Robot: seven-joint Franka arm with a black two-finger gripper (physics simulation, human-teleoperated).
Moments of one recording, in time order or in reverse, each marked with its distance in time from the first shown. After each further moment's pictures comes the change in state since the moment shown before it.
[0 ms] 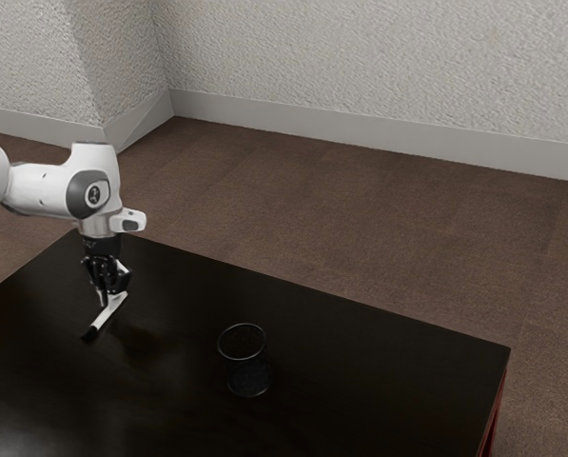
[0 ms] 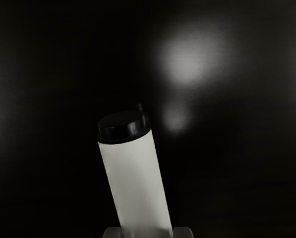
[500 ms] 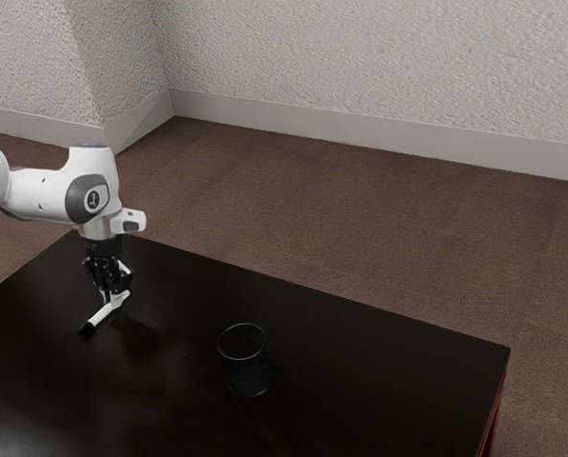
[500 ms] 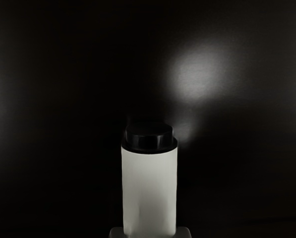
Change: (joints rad) arm 0.005 -0.010 0.001 -0.030 -0.001 0.074 -0.028
